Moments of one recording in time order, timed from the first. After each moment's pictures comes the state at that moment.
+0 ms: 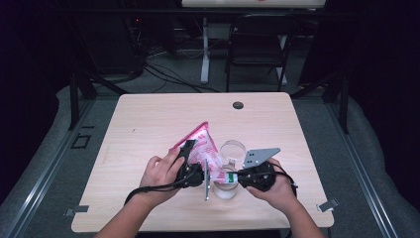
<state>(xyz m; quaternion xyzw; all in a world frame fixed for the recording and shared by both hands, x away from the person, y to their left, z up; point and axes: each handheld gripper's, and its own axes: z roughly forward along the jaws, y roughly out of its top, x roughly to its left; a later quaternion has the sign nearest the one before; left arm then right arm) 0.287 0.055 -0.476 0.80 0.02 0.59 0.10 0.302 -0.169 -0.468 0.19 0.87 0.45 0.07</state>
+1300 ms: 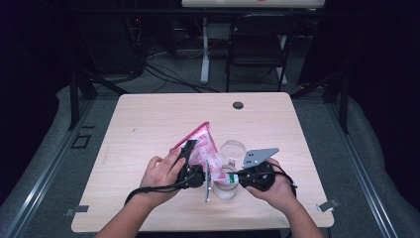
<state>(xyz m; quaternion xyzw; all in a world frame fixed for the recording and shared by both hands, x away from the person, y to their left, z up) 0.285 0.053 -0.475 0.79 0.01 0.60 0.10 0.304 -0.169 -0.473 0.20 0.87 0.44 0.06</state>
